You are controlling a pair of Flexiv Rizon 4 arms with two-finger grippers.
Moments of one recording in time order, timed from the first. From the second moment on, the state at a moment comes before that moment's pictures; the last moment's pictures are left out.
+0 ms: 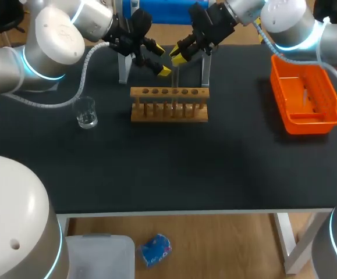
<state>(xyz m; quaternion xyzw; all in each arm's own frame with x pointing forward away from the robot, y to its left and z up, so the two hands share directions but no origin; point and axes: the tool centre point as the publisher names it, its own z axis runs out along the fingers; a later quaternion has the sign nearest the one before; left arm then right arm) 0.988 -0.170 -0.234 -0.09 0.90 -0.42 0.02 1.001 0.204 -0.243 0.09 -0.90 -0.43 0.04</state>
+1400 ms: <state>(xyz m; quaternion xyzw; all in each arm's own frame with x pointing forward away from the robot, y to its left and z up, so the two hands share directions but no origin) 0.988 -0.170 -0.234 -0.09 0.90 -0.42 0.02 0.969 0.196 -0.189 0.10 -0.83 -0.55 0.00</state>
